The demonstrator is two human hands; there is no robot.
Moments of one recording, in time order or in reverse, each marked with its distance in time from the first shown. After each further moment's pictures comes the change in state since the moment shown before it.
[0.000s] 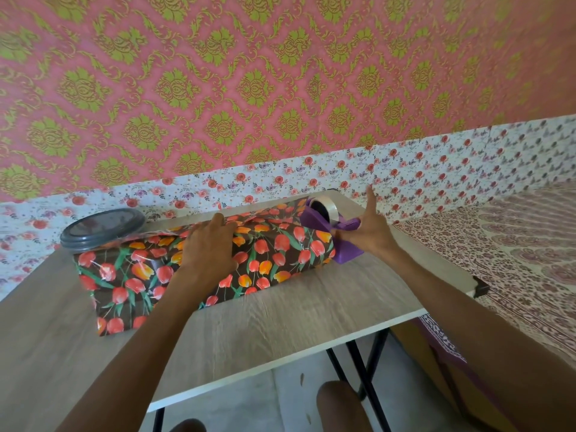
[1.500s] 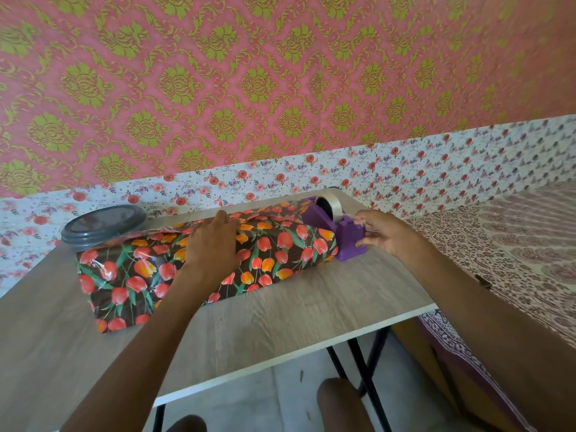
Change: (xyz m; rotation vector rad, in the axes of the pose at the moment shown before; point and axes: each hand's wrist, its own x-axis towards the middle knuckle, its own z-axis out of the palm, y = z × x) left_hand 0.001 -0.001 0.005 -0.028 0.014 0.004; right_hand 0.011 -0.005 -0.016 0.703 -0.144 0.542
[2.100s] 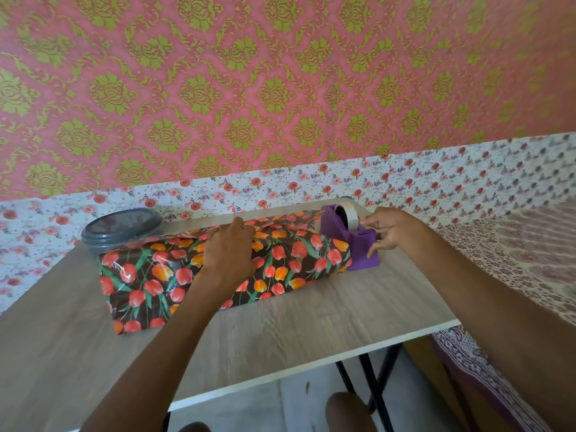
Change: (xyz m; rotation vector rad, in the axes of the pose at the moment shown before) left_hand 0.004 -0.002 -0.003 0.043 -0.017 -0.001; right_hand -0.003 -0.040 0.023 -0.038 0.006 0.187
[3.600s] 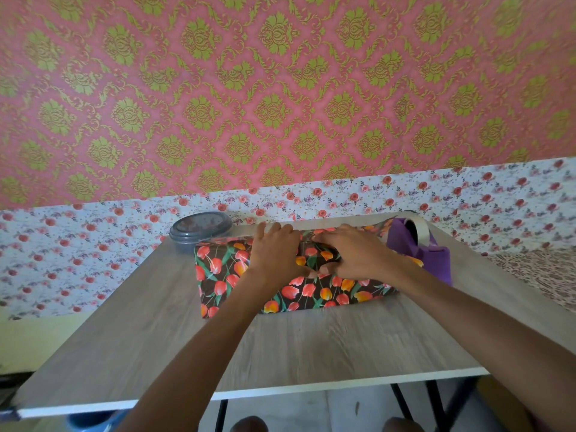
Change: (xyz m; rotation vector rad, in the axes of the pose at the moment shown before) left_hand -0.005 -0.048 0.007 0.046 0.103 0.027; right_hand -0.056 0.037 0.153 -1.492 -0.191 -1.269
